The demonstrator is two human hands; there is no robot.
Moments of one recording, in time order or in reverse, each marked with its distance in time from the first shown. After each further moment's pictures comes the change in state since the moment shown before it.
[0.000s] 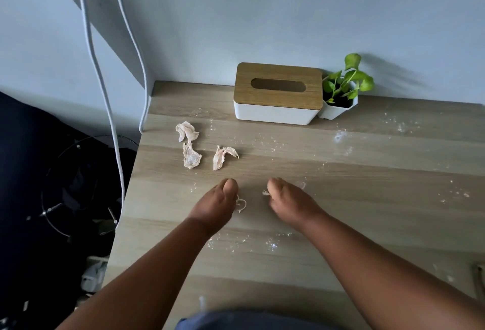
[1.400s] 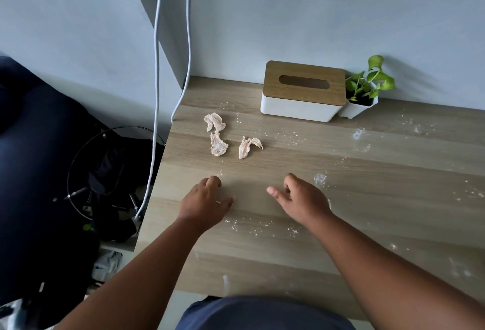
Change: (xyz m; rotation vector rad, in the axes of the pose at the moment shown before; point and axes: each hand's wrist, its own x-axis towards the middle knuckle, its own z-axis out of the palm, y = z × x) left_hand -0.070 -0.068 -0.018 0.110 0.213 -0.239; right_hand -0.014 -0.034 0.034 -0.054 0.250 0.204
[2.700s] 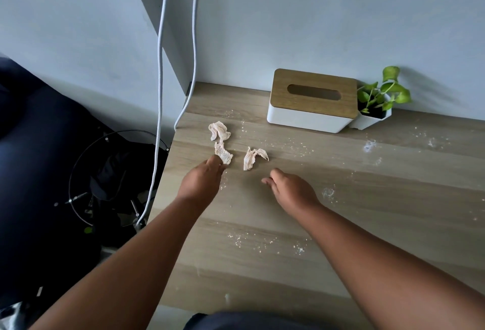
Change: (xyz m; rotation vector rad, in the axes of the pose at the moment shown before) left_hand 0.071 0.014 -0.043 -0.045 0.081 0.039; right_hand 0.061 -0.037 -0.004 -0.022 -0.026 -0.180
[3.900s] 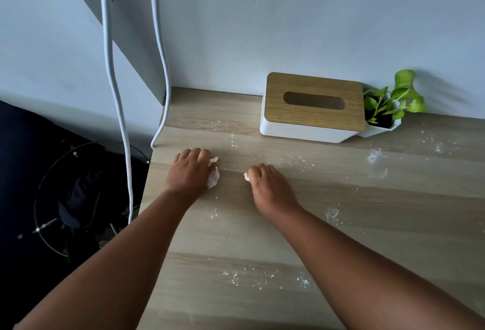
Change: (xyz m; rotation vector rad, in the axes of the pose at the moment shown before) left_hand 0.097 -0.040 0.021 0.285 -0.073 0.186; right_hand 0.074 -0.020 0.012 -0.123 0.032 -0.046
